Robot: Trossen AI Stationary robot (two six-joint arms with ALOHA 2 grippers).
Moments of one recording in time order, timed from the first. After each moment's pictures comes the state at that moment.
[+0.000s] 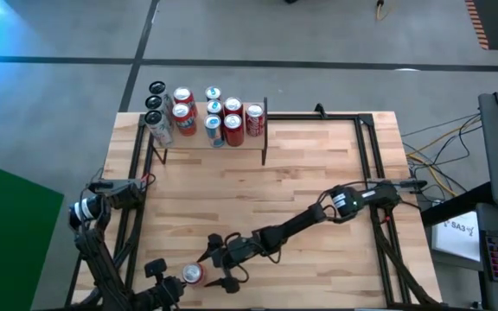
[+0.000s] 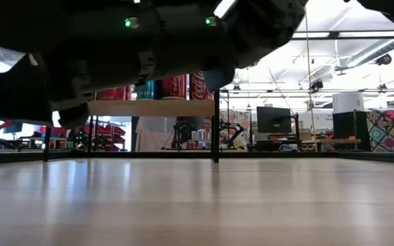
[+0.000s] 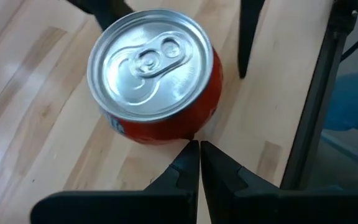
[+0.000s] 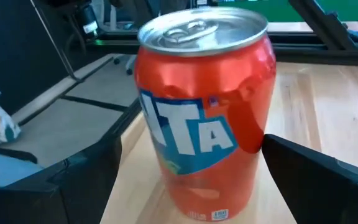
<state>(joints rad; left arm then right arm) -1.15 1.99 1.55 -1.17 -0.62 -1.57 0.36 2.49 1.74 0.52 -0.10 0.11</state>
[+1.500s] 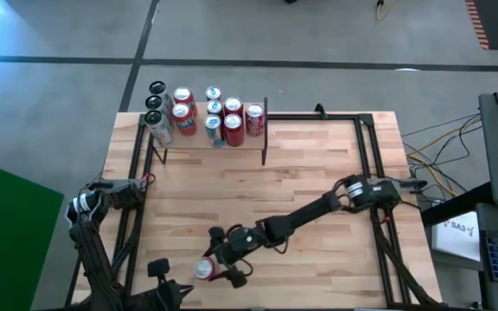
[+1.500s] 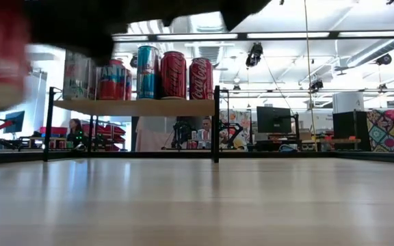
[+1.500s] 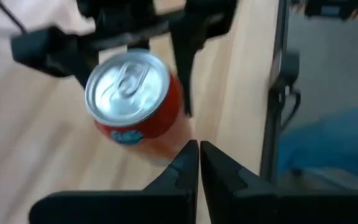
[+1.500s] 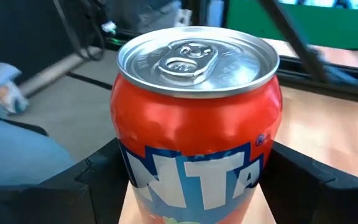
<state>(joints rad) -1.14 1.94 1.72 -1.24 -0.82 -1.37 0.34 2.28 1.68 0.32 -0.18 0.00</state>
